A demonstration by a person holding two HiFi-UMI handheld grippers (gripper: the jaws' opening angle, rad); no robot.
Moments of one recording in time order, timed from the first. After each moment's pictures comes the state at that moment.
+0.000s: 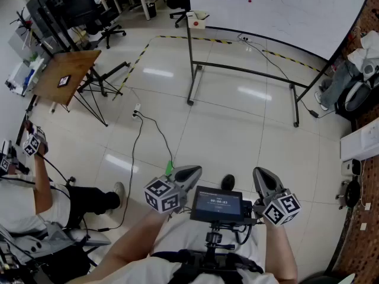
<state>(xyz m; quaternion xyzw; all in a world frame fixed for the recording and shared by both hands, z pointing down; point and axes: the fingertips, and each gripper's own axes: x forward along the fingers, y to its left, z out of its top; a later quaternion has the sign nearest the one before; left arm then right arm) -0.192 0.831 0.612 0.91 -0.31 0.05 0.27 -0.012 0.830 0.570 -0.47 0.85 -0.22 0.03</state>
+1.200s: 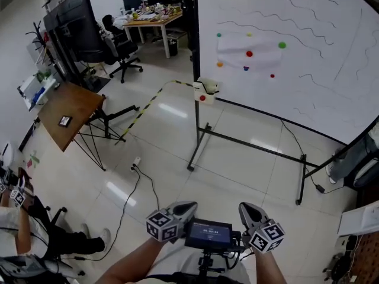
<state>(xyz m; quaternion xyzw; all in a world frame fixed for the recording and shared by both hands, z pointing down) -0.144 0.406 0.611 0.88 -0.38 0.06 0.27 0.010 0.378 0.564 -0.37 0.90 -0.22 0.00</state>
